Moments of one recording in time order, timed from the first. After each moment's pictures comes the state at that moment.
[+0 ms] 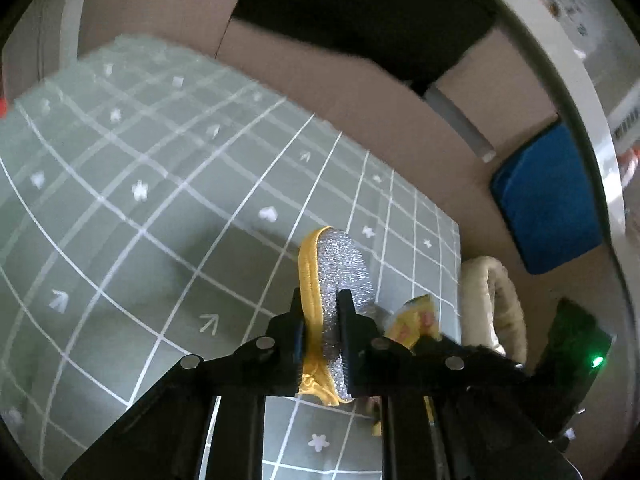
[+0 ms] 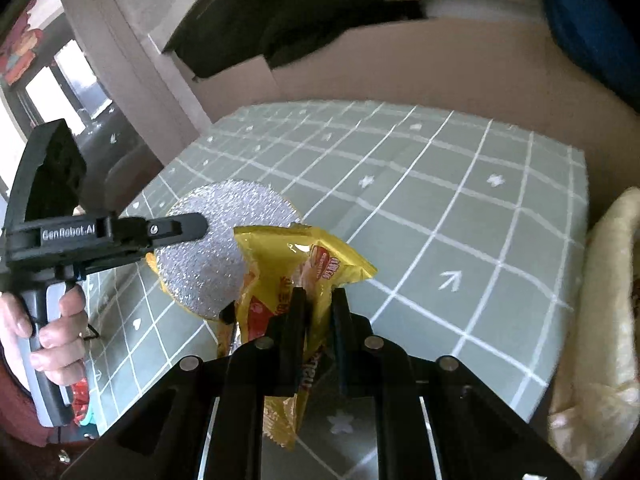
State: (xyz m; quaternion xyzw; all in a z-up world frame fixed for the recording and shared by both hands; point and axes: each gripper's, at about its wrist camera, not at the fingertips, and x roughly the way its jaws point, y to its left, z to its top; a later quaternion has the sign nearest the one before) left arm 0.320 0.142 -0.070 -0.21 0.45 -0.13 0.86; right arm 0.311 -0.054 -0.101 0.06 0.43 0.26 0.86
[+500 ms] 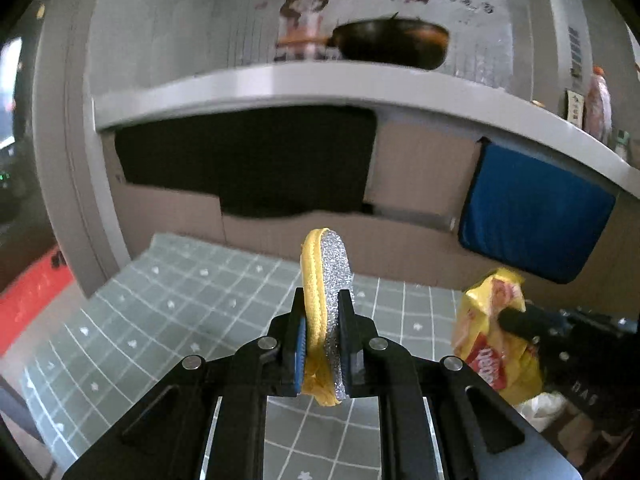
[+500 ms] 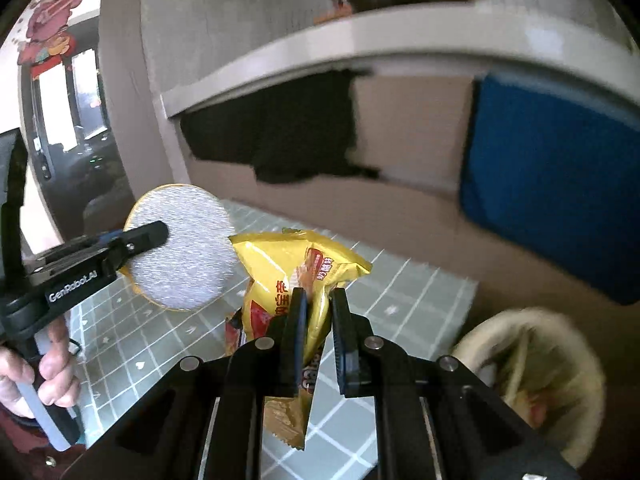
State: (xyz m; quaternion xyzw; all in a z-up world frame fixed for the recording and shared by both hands) left arm 0.249 0.061 0.049 -0.02 0.24 -0.03 0.97; right arm 0.261 -0.109 0.018 -0.01 0.27 0.20 0.94
